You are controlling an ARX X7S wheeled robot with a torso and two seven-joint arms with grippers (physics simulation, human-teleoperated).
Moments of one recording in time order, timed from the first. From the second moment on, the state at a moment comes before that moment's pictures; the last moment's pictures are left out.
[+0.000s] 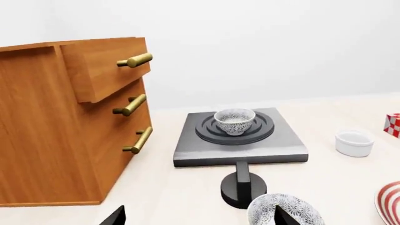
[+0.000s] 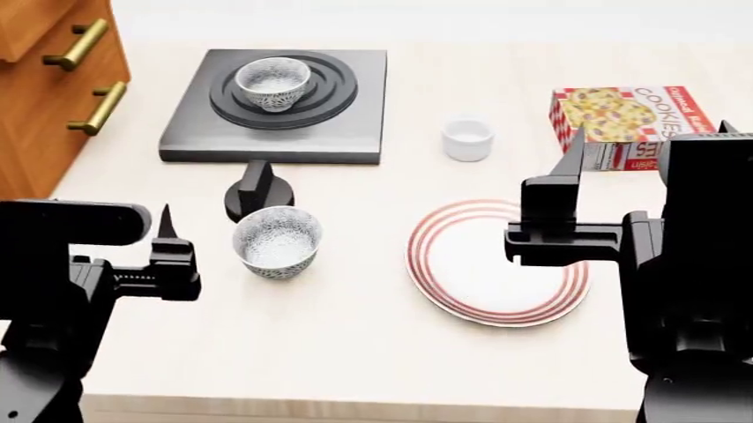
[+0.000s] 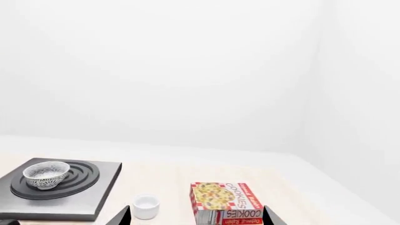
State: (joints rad) left arm -0.59 -0.18 0.19 0.10 -0.19 -0.67 -0.25; right arm 0.67 0.26 0.08 -0.68 0.14 1.19 0.04
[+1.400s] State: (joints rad) left arm -0.60 -0.21 0.21 0.11 -0.24 -0.69 -0.28; right arm 0.67 0.27 0.07 -0.68 0.16 1.19 0.06
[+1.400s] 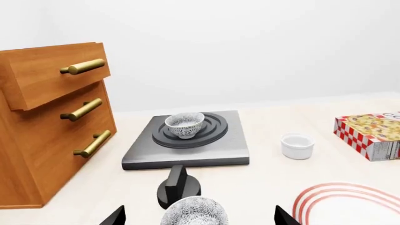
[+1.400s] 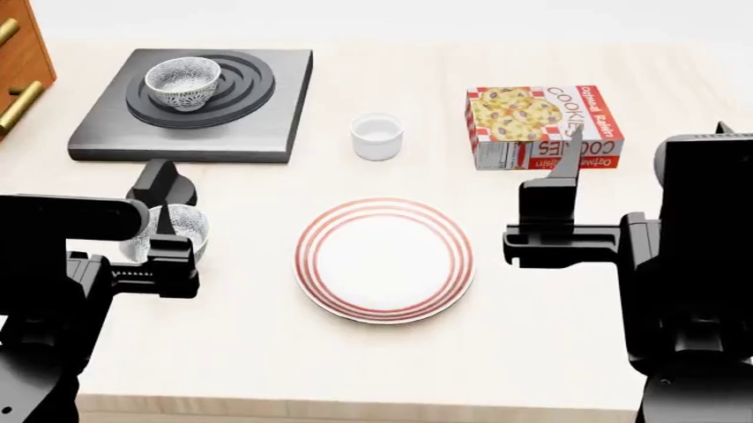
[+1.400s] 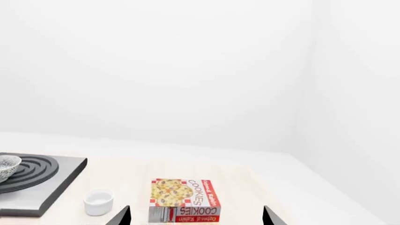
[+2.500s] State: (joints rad) left arm -0.61 -0.23 0.22 0.12 -0.27 -0.69 -0.30; right arm 0.67 0.28 0.06 -0.68 0.18 1.19 0.07
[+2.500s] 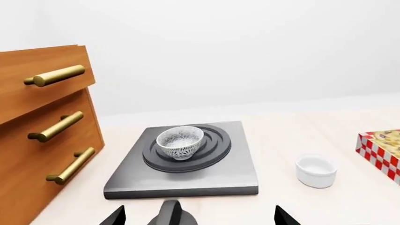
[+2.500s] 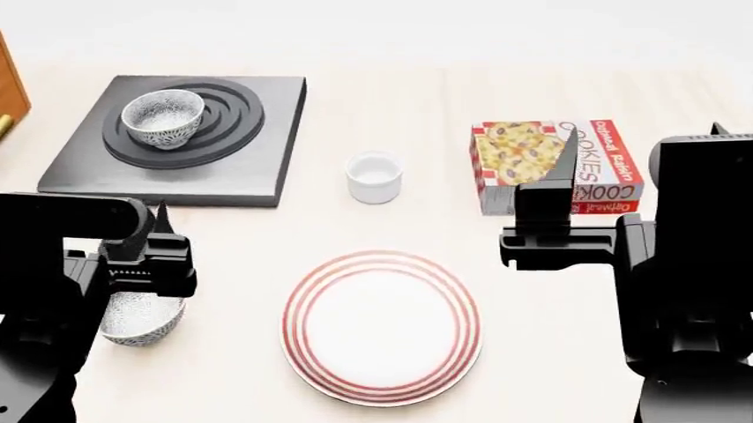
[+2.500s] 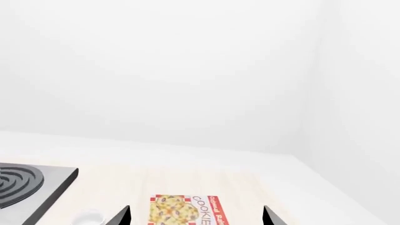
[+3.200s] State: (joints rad) left arm -0.61 -0.23 0.24 0.11 -0.28 -0.68 -0.31; right arm 0.67 0.29 0.06 -0.67 0.20 1.19 0.08
